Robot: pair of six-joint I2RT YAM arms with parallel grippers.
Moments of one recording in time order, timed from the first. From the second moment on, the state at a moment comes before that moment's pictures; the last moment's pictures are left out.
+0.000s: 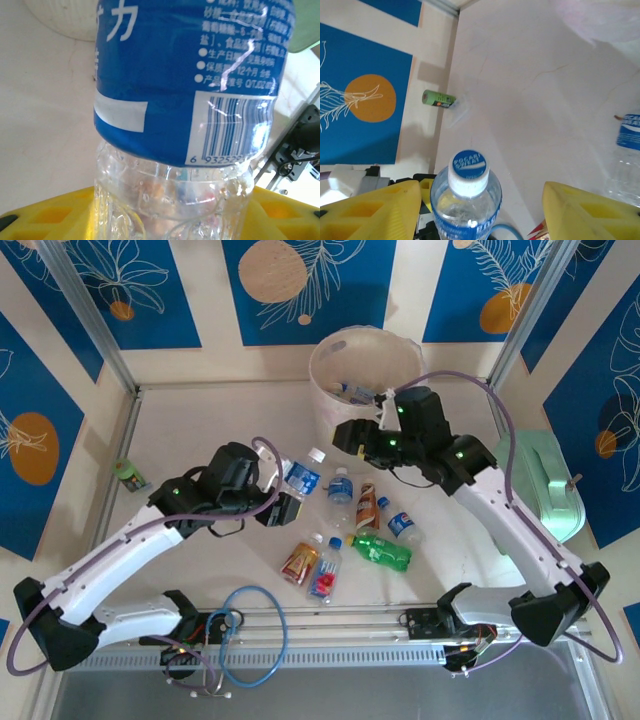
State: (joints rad) left arm -0.77 1.10 1.14 -0.80 0.20 -0.25; right arm 0.58 1.26 1.41 -0.73 -0.36 0.82
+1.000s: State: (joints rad) left arm -0.77 1.08 1.14 -0.77 0.23 -0.24; right arm 0.66 1.38 1.47 -0.70 -0.42 0.84
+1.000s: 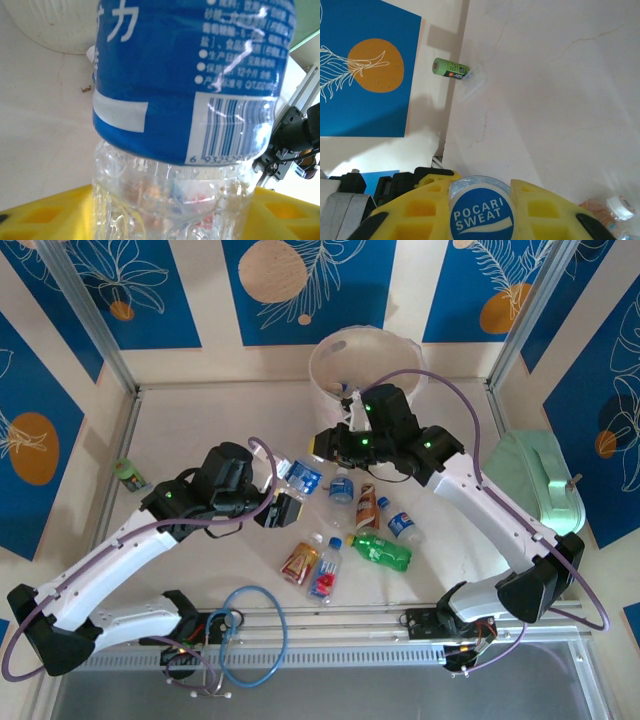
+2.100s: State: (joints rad) left arm -0.77 0.93 0.98 -0.76 0.08 -0.35; right arm 0.22 1.58 1.84 -0.53 -0.33 0.79
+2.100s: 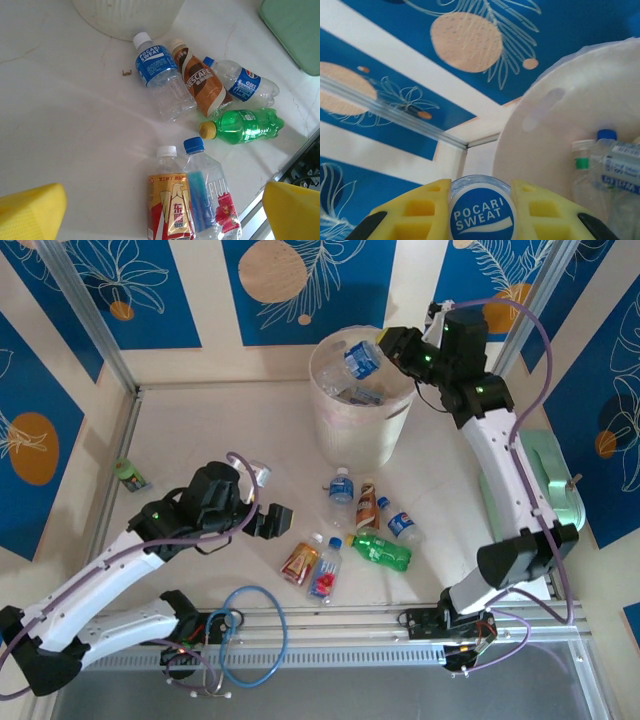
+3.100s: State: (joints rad) left arm -0.77 0.96 0.92 -0.76 0.06 -0.37; right arm 0.19 1.90 2.20 -0.70 -0.37 0.73
